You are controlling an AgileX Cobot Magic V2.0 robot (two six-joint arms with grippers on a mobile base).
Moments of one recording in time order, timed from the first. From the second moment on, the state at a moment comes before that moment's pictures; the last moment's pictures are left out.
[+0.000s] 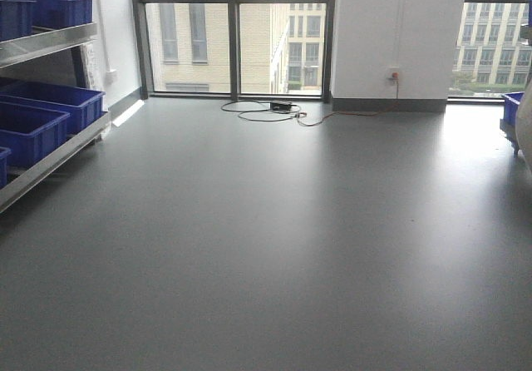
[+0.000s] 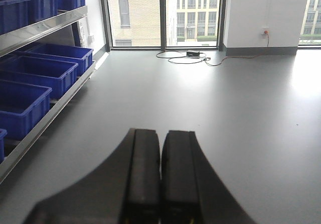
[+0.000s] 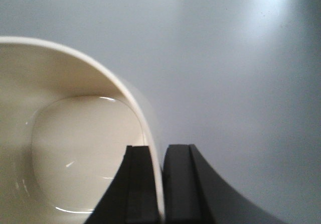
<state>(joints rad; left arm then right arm) -0.08 -0.01 0.01 0.00 0.13 0.02 0.00 0.44 -0.55 0.05 0.73 0.03</state>
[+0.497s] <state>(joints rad) -0.08 -0.01 0.01 0.00 0.13 0.02 0.00 0.44 -0.55 0.05 0.73 0.03</state>
